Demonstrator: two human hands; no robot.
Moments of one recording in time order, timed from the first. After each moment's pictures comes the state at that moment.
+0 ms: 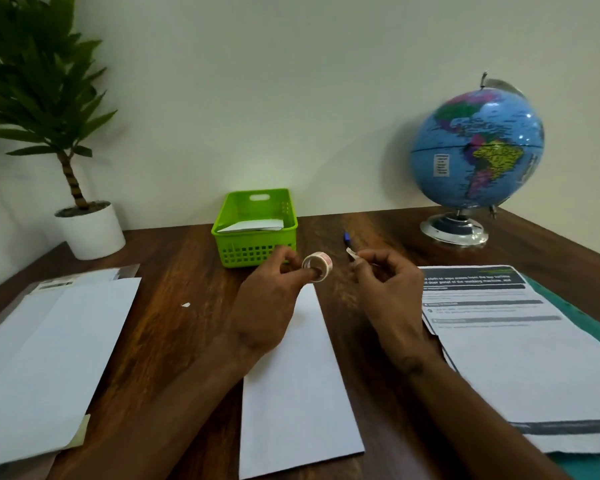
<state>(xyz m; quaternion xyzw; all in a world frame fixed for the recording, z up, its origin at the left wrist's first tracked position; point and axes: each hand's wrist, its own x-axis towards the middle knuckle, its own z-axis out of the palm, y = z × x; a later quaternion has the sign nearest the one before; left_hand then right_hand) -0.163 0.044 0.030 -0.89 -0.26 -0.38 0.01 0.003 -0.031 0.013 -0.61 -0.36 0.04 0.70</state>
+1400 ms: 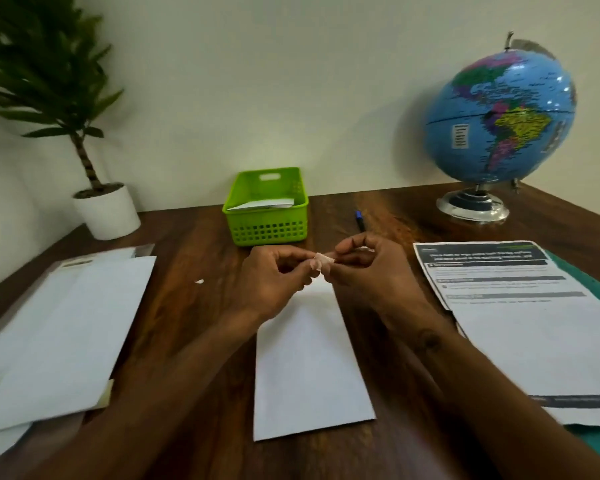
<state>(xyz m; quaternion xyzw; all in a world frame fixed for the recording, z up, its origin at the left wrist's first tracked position) -0.170 0.042 0.027 -0.76 -0.32 -0.39 -0.41 -0.011 -0.037 0.021 -0.59 -0.43 0.27 0.63</state>
